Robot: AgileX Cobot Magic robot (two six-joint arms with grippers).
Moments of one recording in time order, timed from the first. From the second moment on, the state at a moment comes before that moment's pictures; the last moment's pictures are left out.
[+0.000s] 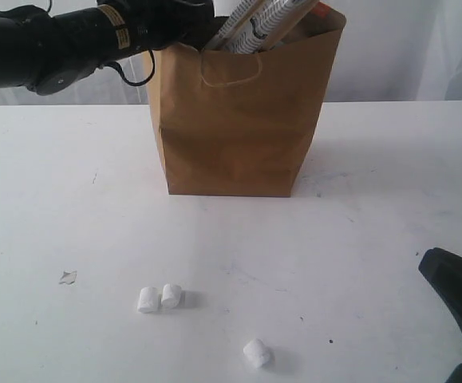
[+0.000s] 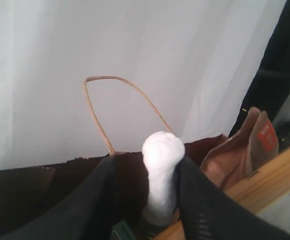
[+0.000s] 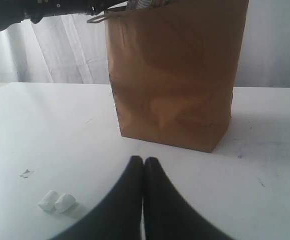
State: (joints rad) left arm -0.42 1.88 -1.47 0.73 -0.43 -1.00; right arm 0.58 0.37 -0.01 0.16 -0.21 0.07
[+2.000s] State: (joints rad) left arm -0.27 1.31 -1.01 1.66 -0.36 -1.62; right arm 0.58 0.37 -0.01 0.16 -0.21 0.07
